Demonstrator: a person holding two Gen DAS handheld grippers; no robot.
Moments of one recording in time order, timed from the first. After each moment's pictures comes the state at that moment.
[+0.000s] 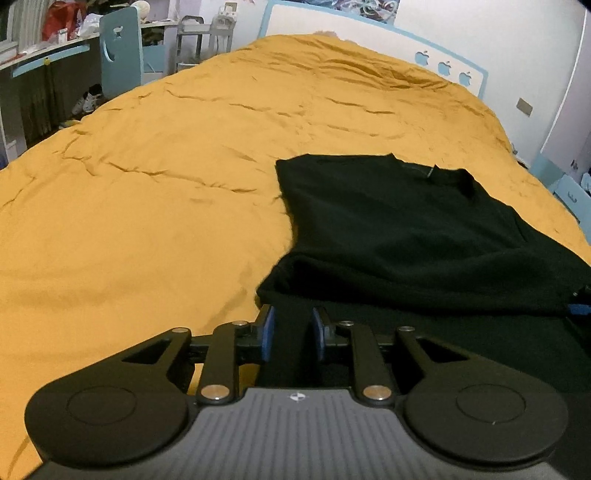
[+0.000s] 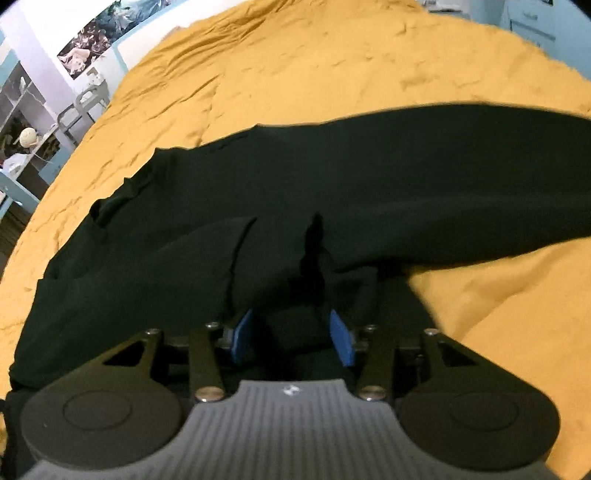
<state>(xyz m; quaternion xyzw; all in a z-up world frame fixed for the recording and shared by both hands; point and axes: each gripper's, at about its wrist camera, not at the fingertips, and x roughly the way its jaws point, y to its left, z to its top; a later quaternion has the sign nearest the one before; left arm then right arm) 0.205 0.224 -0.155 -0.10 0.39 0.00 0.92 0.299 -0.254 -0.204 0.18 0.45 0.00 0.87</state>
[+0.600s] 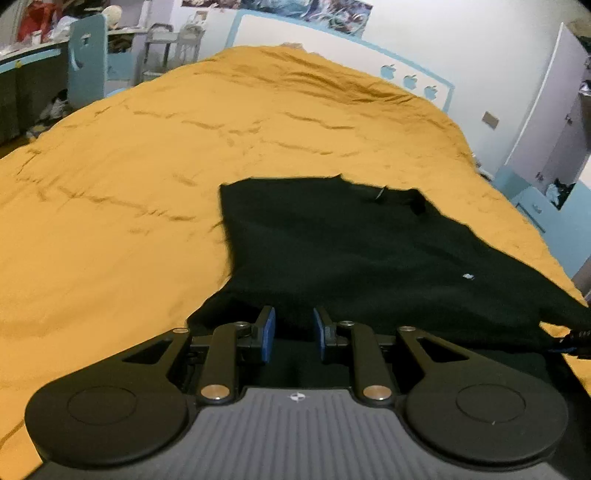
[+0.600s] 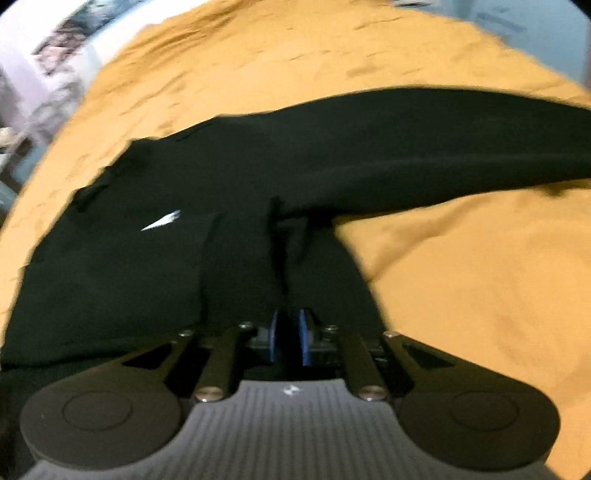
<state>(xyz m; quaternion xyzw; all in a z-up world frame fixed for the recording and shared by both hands) 0.224 0.193 -0.136 -0.12 0.35 -0.06 0.93 0.238 -0.266 -0.166 0.18 0.45 -0.08 0.87</state>
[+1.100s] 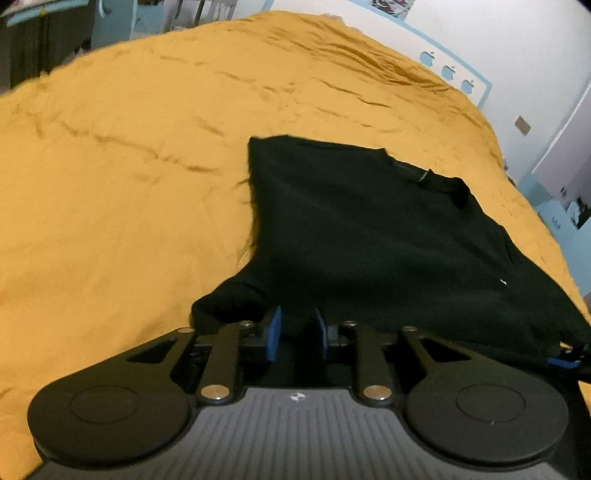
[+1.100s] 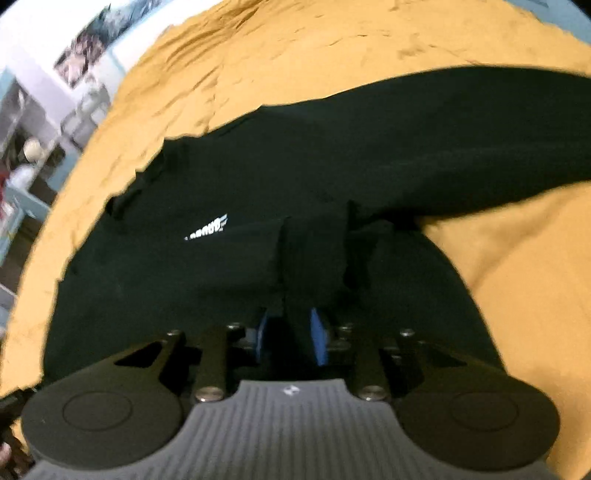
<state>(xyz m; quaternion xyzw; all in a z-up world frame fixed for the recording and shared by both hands) 0.255 0.201 -0.172 -0.16 0.41 -0.02 0.90 0.266 -0.261 -0.193 0.26 0.46 0.01 0.85</state>
